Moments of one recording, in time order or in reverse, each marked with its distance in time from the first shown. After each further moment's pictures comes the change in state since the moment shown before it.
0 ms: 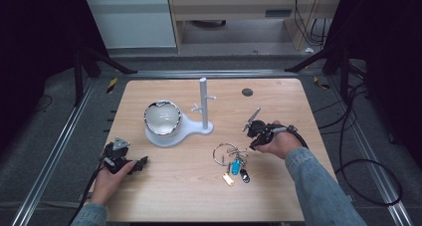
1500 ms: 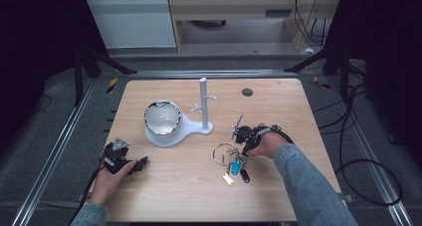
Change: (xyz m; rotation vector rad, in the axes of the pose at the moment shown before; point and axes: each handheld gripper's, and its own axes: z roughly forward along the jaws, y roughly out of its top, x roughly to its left) left arm 0.000 0.000 0.000 -0.002 -0.004 0.003; right arm 0.012 0.023 0.032 0.117 0.052 -0.135
